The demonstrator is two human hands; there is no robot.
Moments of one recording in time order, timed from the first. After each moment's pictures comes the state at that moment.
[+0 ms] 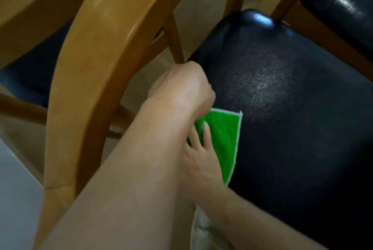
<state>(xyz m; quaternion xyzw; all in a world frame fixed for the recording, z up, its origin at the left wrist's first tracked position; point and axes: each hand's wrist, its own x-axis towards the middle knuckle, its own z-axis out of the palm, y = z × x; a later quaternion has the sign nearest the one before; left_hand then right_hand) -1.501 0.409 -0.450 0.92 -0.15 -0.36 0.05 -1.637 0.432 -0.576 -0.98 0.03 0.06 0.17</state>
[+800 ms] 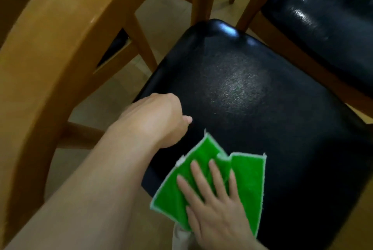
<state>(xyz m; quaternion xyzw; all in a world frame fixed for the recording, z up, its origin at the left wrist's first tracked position) -1.517 0.391 -0.456 0.85 -0.21 -0.48 -0.06 -1.752 0.380 -0.579 -0.99 0.06 0.13 0.07</state>
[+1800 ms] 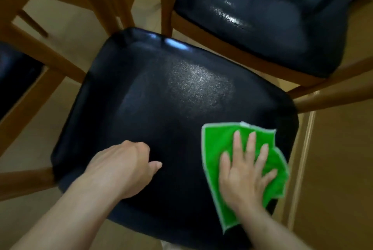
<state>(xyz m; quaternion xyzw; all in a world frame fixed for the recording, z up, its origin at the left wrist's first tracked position) -1.584 0.379 -0.489 0.80 -0.40 -0.42 -0.16 -1.809 0.284 -0.582 -0.77 0.59 0.14 0.19</state>
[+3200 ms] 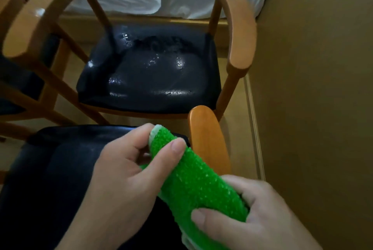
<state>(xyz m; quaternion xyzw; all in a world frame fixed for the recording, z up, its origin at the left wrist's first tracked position) -1.765 0.179 -0.326 0.67 -0.45 -0.35 0.48 -1.951 0.123 -0.315 -0.57 0.43 -0.02 0.70</state>
